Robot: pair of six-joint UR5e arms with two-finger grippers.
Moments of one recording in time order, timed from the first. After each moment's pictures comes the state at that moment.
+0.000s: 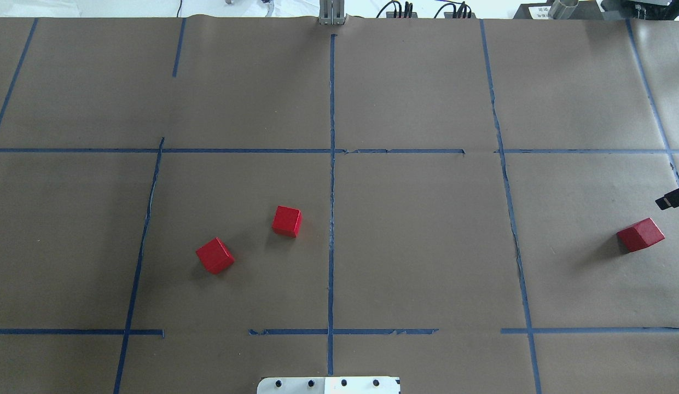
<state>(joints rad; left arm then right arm) -1.54 -1.39 -1.76 -1.47 -2.36 0.19 1.18 -1.75 1.81 -1.25 2.30 0.16</state>
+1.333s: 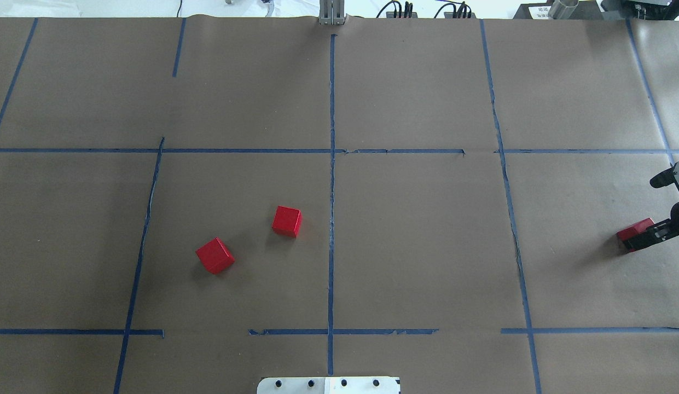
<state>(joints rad) -1.54 -1.39 -1.76 -1.47 -2.36 0.19 0.97 -1.80 1.63 -0.89 2.20 0.40</state>
